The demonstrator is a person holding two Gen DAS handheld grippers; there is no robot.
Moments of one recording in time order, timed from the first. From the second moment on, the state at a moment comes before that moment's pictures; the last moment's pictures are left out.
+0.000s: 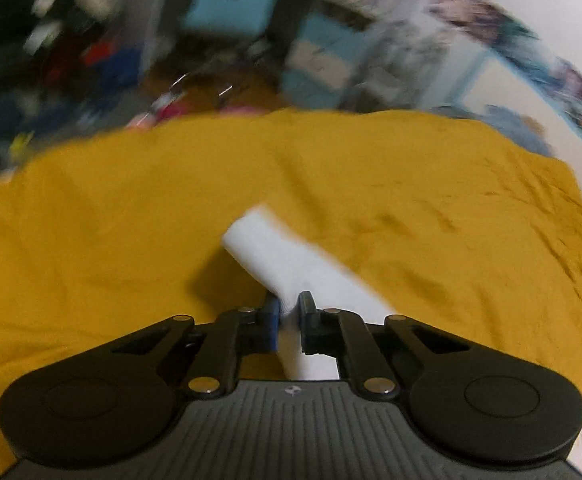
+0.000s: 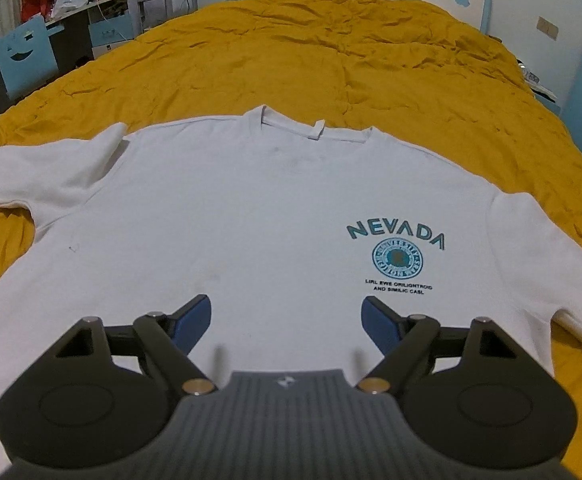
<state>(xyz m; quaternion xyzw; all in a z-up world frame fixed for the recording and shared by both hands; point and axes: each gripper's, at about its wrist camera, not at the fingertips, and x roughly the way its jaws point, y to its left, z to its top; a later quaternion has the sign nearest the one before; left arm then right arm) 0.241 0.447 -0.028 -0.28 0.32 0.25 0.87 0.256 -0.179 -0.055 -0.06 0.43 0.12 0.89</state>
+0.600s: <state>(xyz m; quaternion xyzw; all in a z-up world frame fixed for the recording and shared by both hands) 0.237 0.090 0.002 0.04 0.35 -0.02 0.93 0.266 -0.164 -0.046 -0.06 0.42 0.14 0.89</state>
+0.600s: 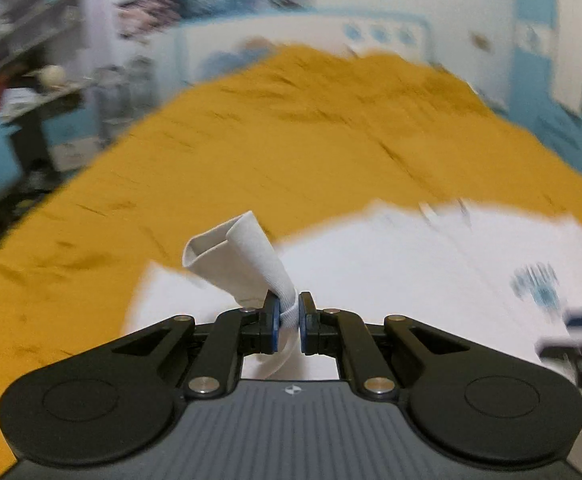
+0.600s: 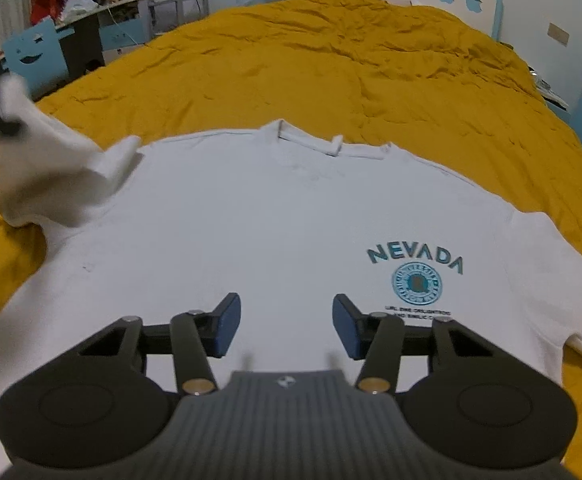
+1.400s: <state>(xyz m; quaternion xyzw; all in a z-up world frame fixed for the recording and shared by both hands) 0.201 0.125 -0.030 -0.06 0.42 -0.06 0.91 0.268 -0.113 -0.051 0.01 0.45 0.21 0.87</state>
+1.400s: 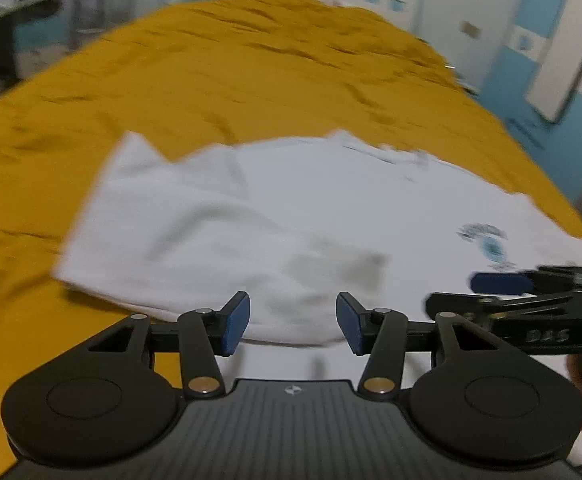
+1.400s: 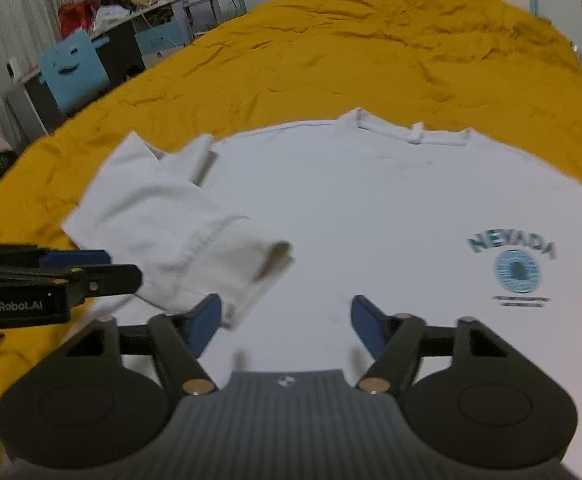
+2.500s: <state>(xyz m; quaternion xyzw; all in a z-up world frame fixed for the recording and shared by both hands) 0.196 0.188 -0.068 -0.17 0.44 -0.01 0.88 0.337 -0.051 0.000 0.12 0.40 0.28 0.87</state>
